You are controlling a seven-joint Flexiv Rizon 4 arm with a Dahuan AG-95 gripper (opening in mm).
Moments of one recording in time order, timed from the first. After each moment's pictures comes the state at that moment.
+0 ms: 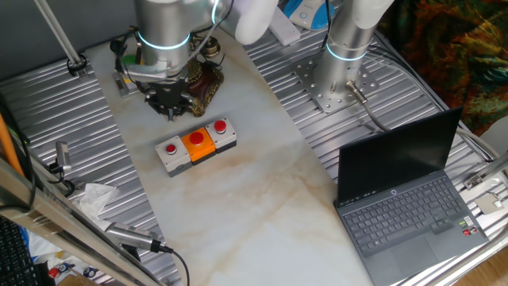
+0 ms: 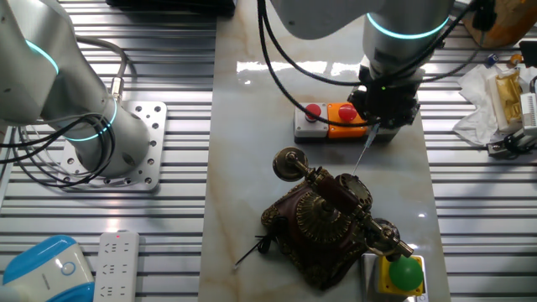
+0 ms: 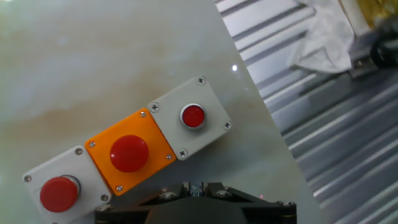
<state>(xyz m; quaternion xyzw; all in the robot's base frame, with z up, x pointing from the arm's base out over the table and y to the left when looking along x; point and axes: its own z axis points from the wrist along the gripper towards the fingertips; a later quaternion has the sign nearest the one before) 0.573 -0.023 0.134 -0.48 0.87 -0.05 0.05</state>
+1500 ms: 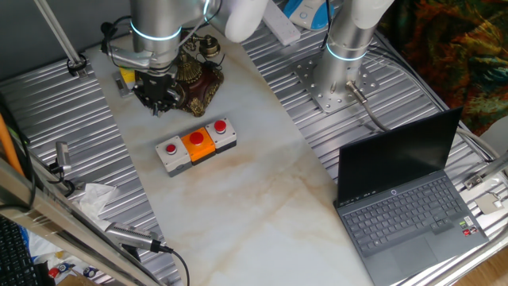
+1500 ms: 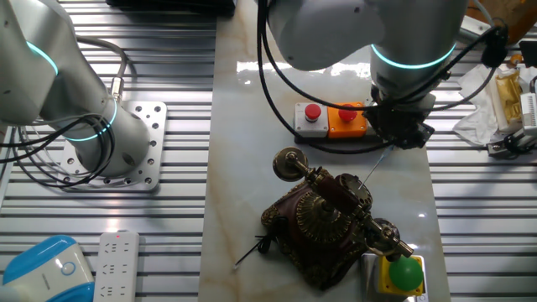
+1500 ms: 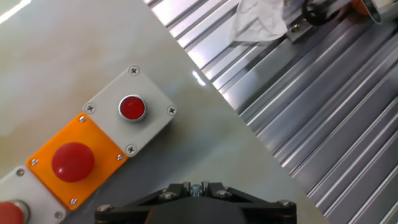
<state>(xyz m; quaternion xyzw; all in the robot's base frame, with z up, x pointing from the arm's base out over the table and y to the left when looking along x) 0.602 -0.053 0.134 -0.42 0.90 -0.06 0.10</state>
